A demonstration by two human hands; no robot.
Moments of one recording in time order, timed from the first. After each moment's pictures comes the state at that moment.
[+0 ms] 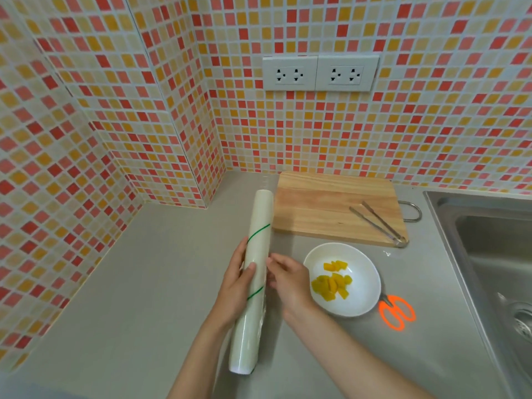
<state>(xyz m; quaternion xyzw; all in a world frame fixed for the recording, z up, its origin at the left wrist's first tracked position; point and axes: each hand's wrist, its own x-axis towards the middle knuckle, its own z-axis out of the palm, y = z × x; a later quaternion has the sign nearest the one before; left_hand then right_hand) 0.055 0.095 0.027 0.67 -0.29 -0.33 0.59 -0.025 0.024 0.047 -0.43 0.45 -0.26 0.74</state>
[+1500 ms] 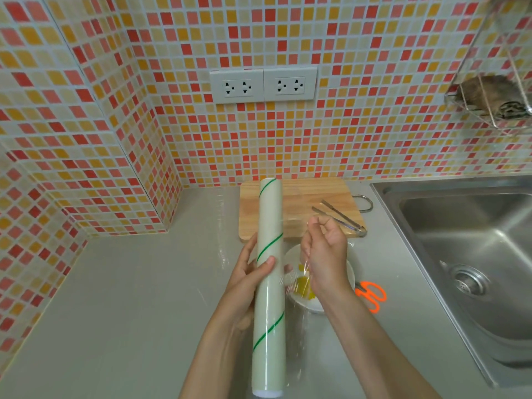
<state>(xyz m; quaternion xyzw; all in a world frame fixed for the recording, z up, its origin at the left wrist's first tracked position) 0.035 0.057 0.051 0.44 -0.21 -0.59 0.64 -0.067 -0.020 0.102 -0.42 0.38 -0.52 0.64</state>
